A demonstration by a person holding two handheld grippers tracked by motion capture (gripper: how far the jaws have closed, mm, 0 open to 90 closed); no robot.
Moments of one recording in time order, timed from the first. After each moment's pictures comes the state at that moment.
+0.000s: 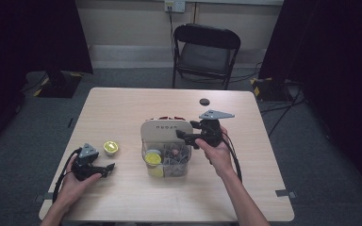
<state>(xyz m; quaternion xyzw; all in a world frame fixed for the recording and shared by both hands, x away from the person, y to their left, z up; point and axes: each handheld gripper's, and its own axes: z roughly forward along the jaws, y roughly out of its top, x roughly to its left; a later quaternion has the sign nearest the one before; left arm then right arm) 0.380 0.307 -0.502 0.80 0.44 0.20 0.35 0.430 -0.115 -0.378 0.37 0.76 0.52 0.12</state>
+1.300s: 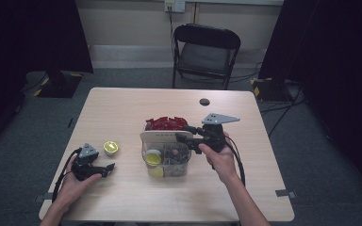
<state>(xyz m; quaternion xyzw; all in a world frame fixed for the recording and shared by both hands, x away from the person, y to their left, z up) 0.381 0.307 -0.502 0.80 0.44 0.19 0.35 0.404 -0.118 -0.362 0.32 0.77 0.55 0.09</state>
